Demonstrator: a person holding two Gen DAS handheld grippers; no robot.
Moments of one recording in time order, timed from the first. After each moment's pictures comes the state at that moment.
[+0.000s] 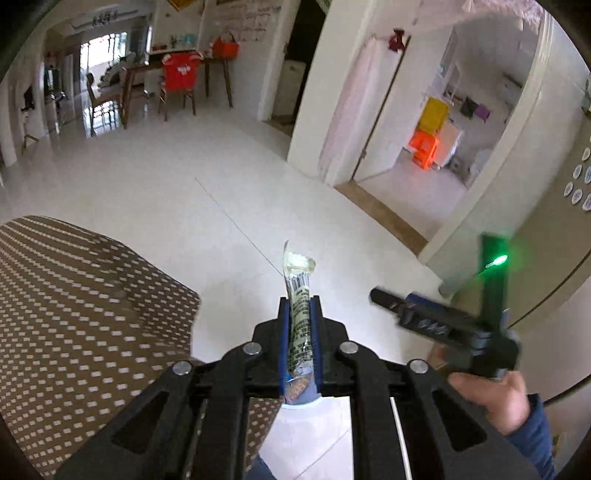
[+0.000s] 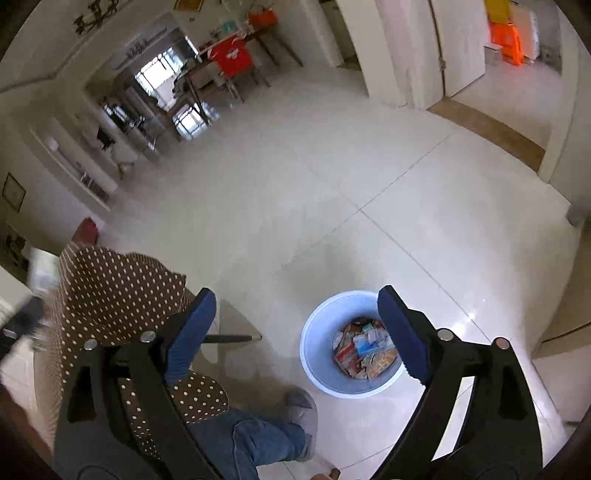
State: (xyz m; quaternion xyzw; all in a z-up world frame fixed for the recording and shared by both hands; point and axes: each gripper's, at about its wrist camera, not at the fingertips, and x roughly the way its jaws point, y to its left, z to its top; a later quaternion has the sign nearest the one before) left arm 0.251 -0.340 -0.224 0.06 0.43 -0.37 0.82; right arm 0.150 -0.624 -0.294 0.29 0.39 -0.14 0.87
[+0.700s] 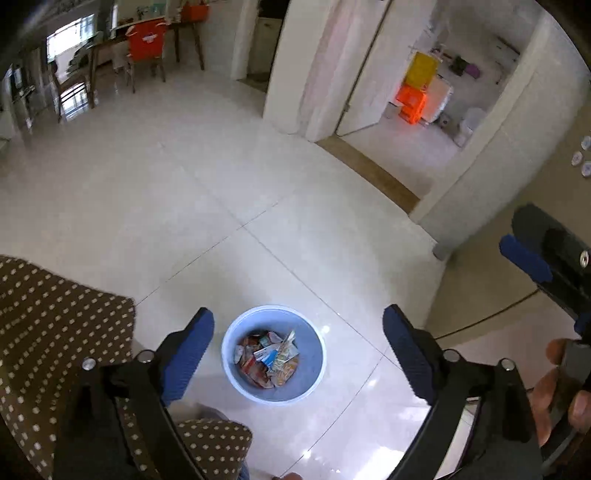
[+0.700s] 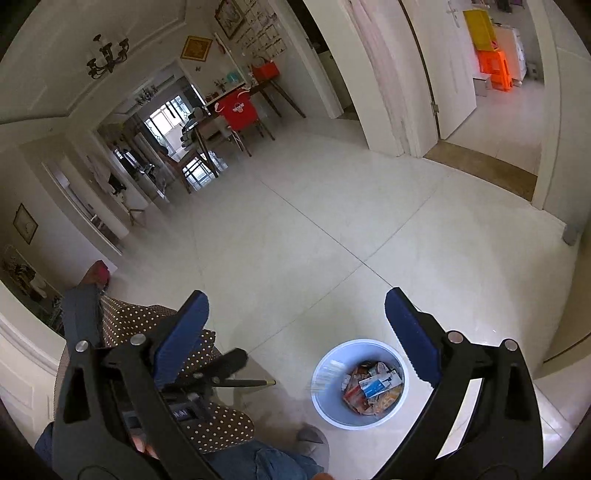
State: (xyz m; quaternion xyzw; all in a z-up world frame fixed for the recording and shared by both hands) left arm 0.290 -0.411 -0.288 0.10 0.49 -0.39 0.78; right arm 0.134 -0.634 -0.222 0.29 0.30 -0.15 0.90
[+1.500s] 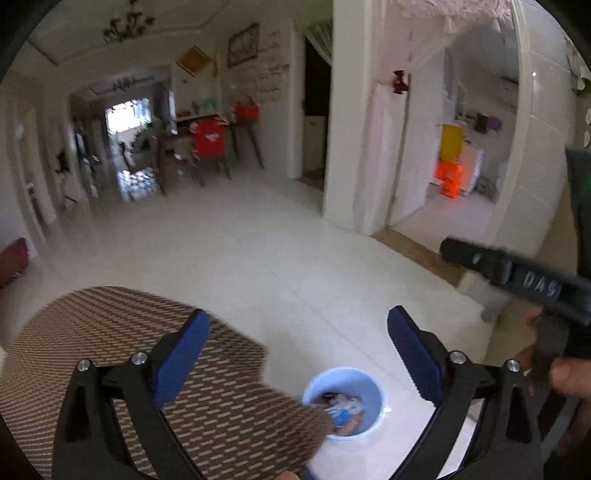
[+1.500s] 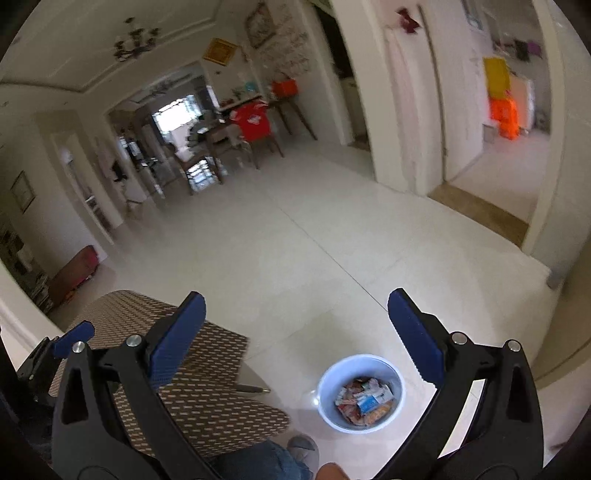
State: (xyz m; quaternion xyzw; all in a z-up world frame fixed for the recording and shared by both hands) left arm 0.210 -0.263 -0.123 0.10 0.29 -0.30 0.90; right arm 0.147 -0.527 -0.120 0.20 0.28 -0.14 0.93
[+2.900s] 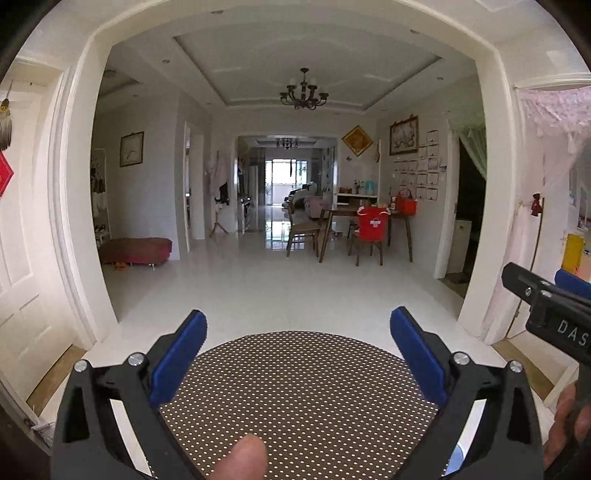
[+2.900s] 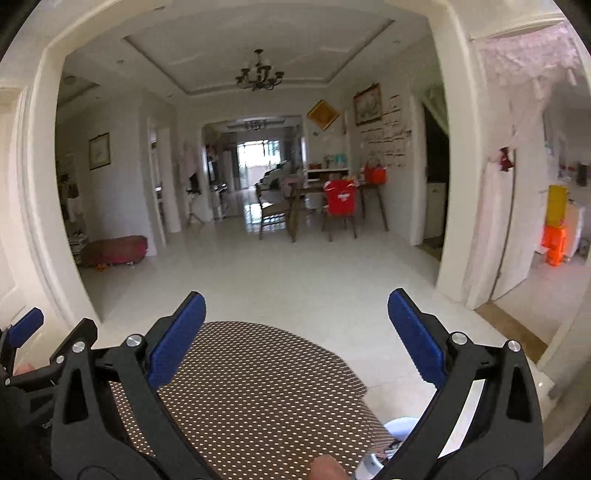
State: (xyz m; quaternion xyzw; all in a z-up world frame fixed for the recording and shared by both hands) left arm 0.094 0.017 0.060 0.00 0.15 -0.02 0.99; right arm 0.095 -0.256 0.047 0.04 0.15 -0.06 0.99
